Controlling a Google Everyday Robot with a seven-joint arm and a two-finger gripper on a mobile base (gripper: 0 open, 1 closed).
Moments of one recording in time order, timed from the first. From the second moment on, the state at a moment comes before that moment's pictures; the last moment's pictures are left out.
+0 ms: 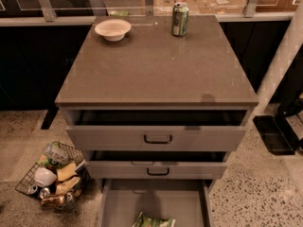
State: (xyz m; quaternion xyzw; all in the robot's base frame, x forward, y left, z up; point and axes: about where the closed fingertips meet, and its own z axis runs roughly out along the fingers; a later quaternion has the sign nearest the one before) arm 0.461 -0.246 1.154 -0.53 0.71 -0.20 0.42
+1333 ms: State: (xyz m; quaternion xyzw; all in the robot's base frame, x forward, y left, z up) arm 0.430 -0.317 1.029 -0.54 0.75 -0.17 0.33
